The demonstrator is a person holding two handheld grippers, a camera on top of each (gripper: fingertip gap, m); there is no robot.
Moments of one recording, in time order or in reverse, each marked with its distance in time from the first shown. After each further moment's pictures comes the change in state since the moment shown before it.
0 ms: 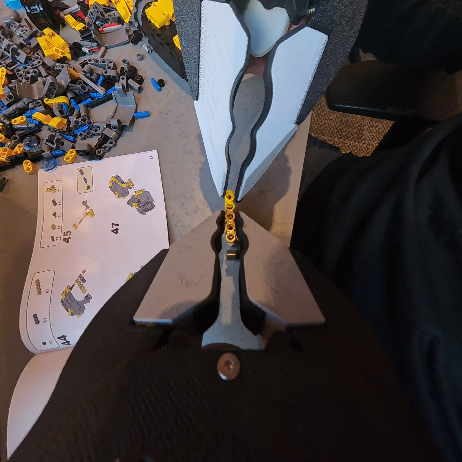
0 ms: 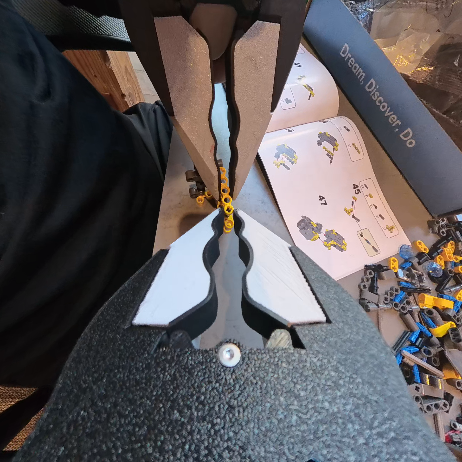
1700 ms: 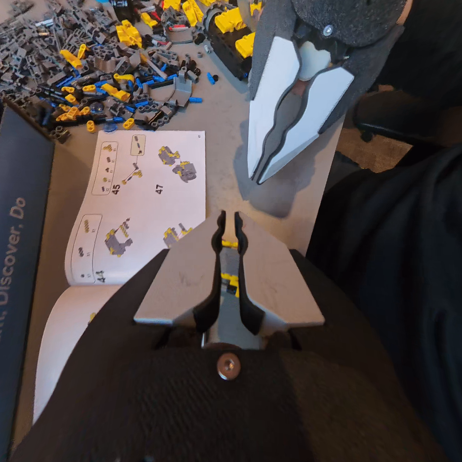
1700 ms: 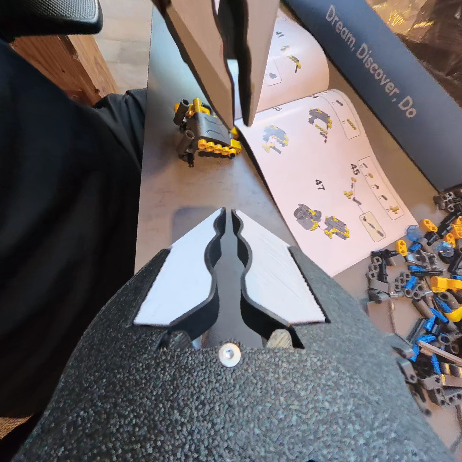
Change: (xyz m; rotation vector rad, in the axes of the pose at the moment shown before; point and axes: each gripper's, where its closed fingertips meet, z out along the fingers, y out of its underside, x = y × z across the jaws) left arm -0.032 0.018 -0.035 0.071 -0.086 -0.131; right arm 0.010 0.011 0.018 -0.034 0.066 0.067
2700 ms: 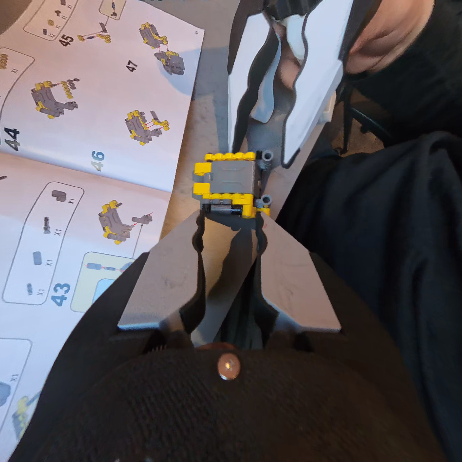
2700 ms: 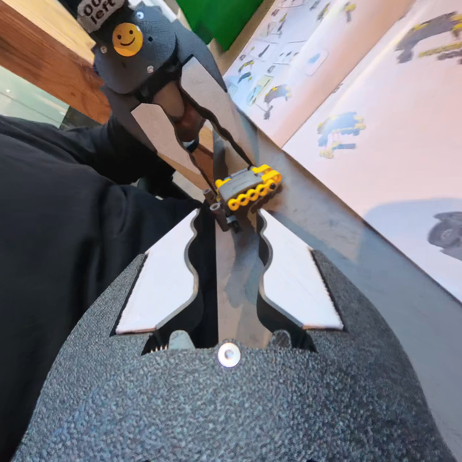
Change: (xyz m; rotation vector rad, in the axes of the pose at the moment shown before) left arm 0.023 0.073 -0.014 -0.022 0.065 -0.300; right arm -0.037 -0.035 0.036 0.142 -0.498 0.683
